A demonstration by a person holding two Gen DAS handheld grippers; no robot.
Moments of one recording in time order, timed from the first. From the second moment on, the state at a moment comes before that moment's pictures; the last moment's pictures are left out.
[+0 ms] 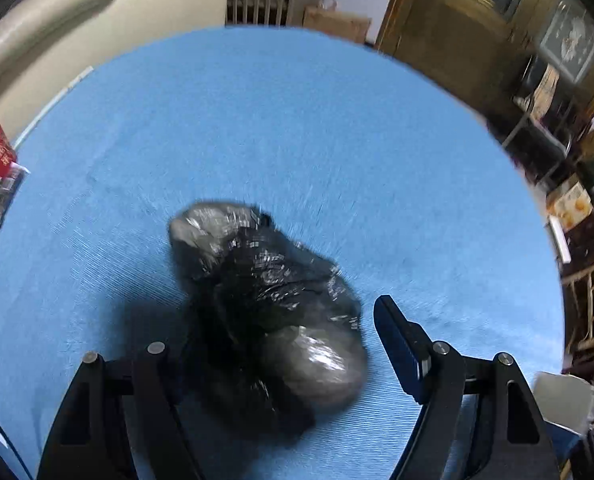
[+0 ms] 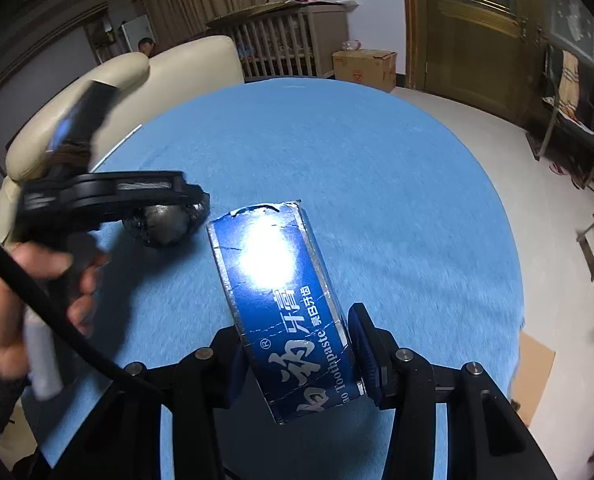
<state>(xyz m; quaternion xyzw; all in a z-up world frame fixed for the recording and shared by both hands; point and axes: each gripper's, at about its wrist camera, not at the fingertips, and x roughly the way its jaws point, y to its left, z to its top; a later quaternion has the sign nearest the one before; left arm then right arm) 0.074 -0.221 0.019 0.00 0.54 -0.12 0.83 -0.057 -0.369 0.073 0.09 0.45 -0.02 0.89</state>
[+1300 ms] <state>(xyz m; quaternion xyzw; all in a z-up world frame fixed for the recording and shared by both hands) -0.191 -0.167 0.054 0.12 0.44 -0.18 0.87 -0.243 -0.313 0.085 0.19 0.38 -0.05 0.90</state>
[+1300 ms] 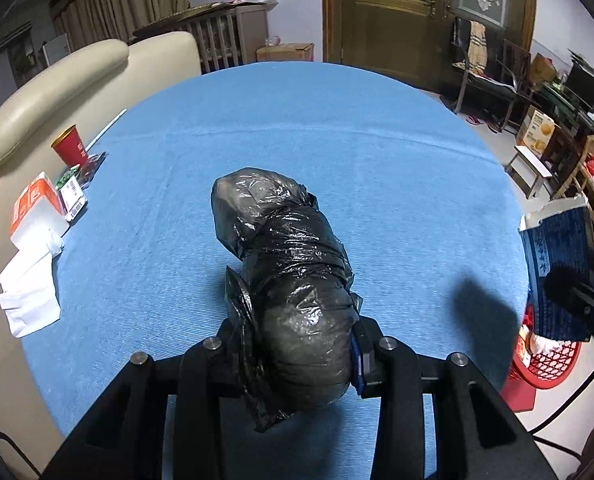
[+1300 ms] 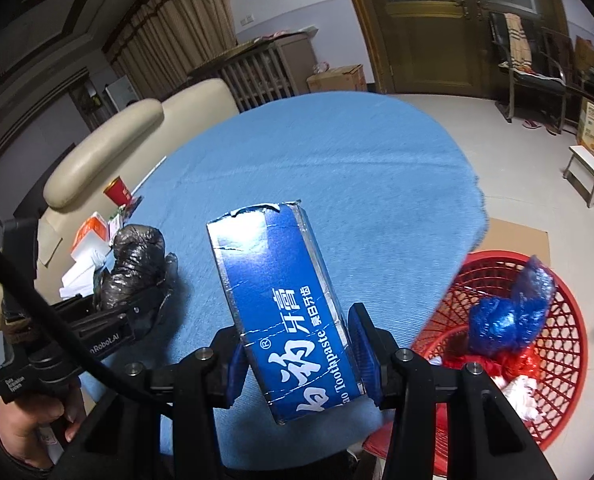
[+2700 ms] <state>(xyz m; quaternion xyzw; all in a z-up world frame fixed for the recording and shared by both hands) -0.208 -0.215 0.053 0.18 0.44 -0.28 0.84 -0.319 -0.389 0.083 0.23 0.36 -0.14 0.89</state>
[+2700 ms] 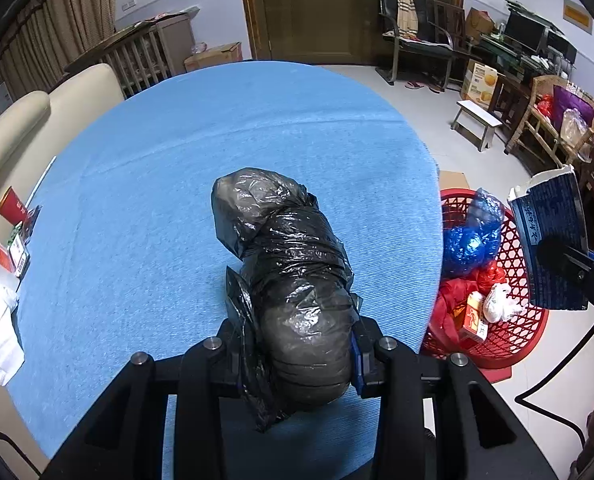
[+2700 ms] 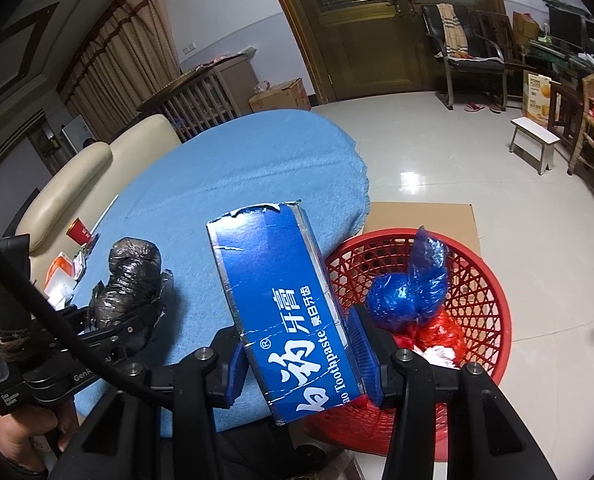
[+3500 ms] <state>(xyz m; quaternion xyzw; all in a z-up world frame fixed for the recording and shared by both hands) -0.231 -0.264 0.060 0.23 0.43 -0.33 0.81 -0.347 -0.428 0.077 0.25 0.35 -0.18 0.89</state>
